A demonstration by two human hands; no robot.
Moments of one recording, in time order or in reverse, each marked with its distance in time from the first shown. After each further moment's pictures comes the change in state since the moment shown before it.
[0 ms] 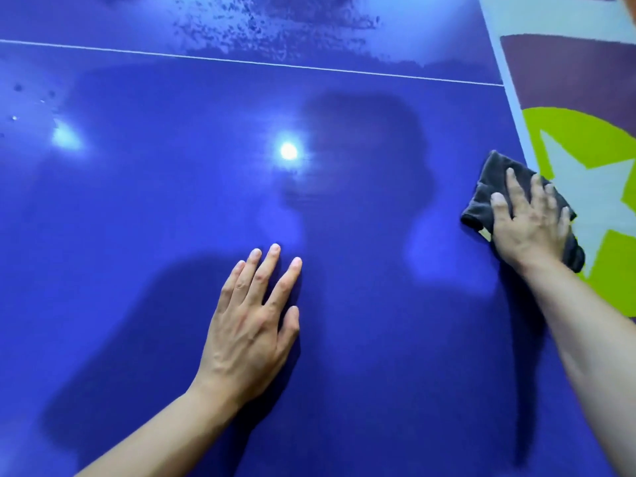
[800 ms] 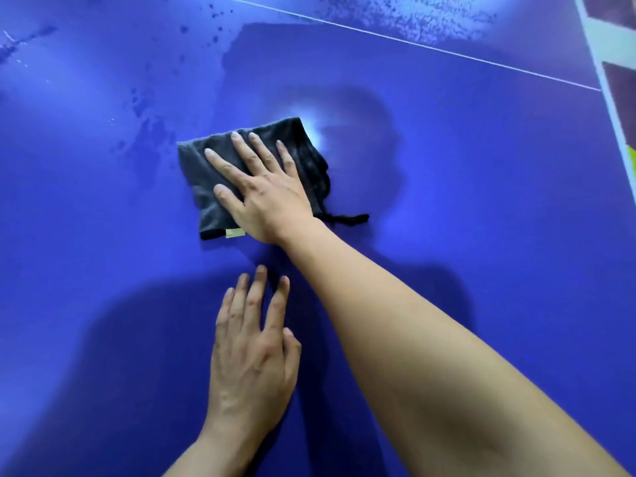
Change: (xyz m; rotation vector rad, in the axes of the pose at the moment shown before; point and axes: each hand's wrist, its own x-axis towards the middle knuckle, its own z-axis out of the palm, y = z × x) left_hand -0.173 -0.155 -0.054 -0.082 0.065 -0.264; right_hand -0.285 -0.500 0.101 -0.002 -0.213 -0.929
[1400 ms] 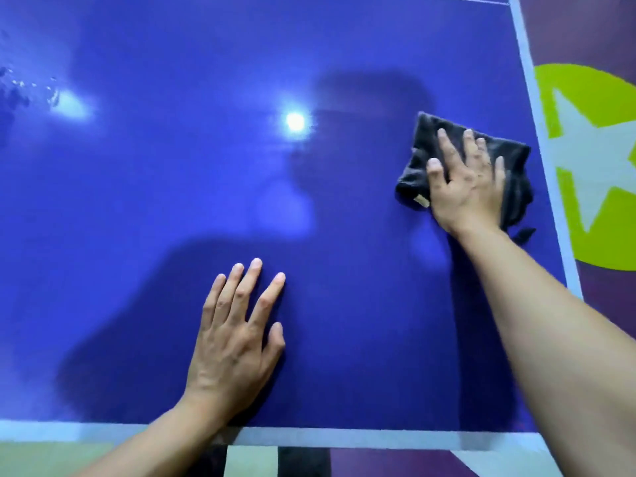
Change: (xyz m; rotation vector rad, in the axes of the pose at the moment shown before) left_hand -0.063 0.170 0.064 0.087 -0.086 0.198; right_hand -0.300 0.384 -0.063 -0.022 0.241 0.692
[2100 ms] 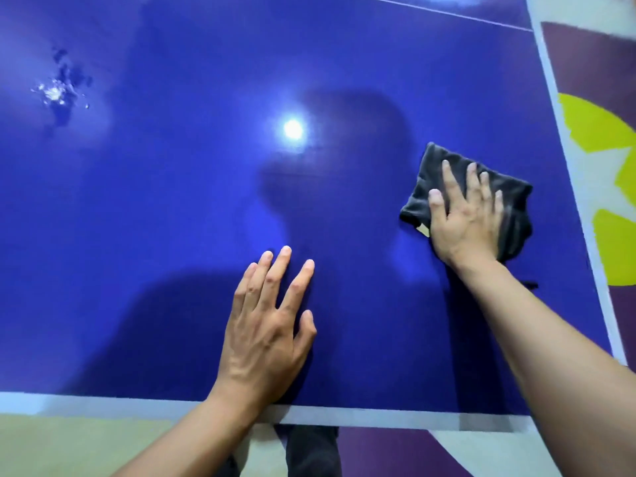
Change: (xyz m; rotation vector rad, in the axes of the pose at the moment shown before) left_hand -0.019 -0.037 -0.015 -0.098 0.086 -0.006; right_hand -0.075 -0.063 0.018 -0.026 0.056 -0.013
